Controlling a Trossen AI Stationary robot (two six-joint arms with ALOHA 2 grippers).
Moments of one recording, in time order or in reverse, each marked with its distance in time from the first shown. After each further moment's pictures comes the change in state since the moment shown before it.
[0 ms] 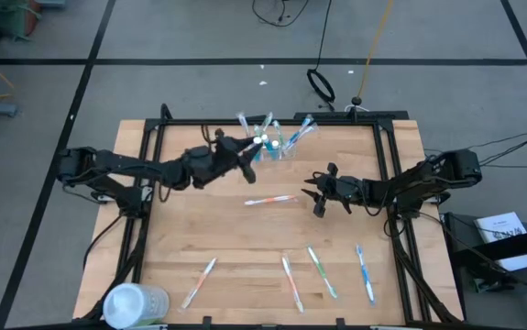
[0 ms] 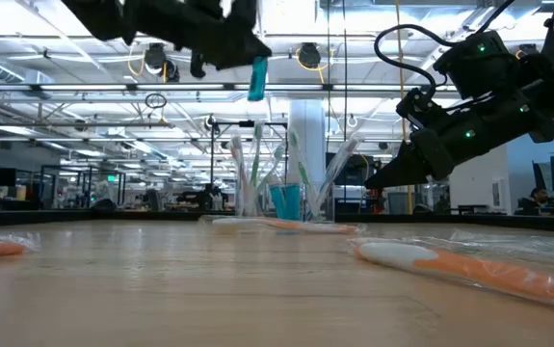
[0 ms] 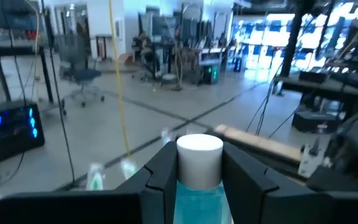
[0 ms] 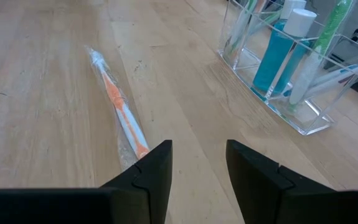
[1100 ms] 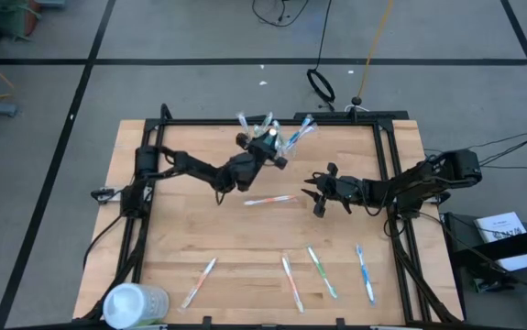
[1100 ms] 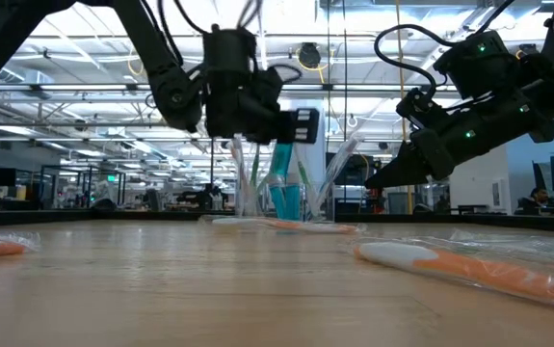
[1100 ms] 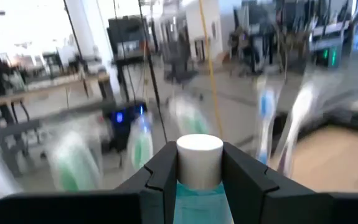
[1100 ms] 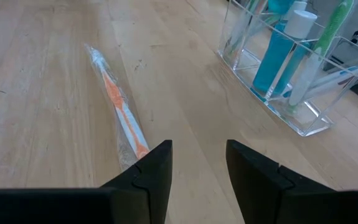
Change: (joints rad) left arm 0.077 0.635 0.236 0.442 -0.365 0.225; right arm 0.000 0.000 0.000 0.000 0.000 -0.012
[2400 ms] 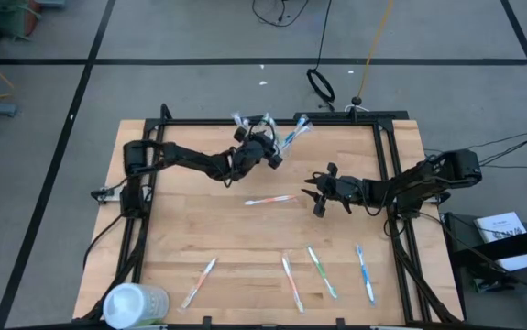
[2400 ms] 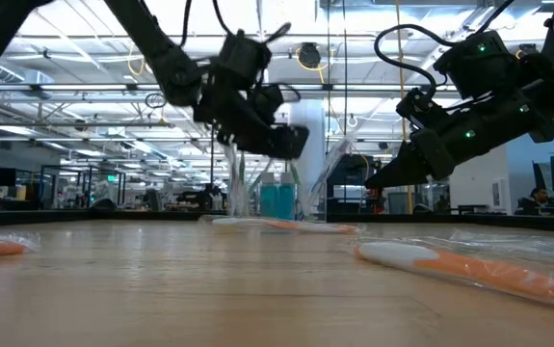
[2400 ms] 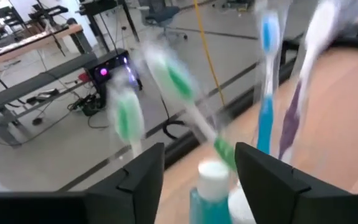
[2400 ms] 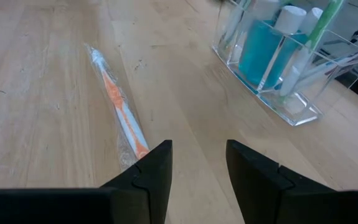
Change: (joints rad) left arm 0.084 -0.123 0.030 -0.543 0.154 -0.154; right arm 0.000 0.000 0.000 0.000 0.000 -0.001
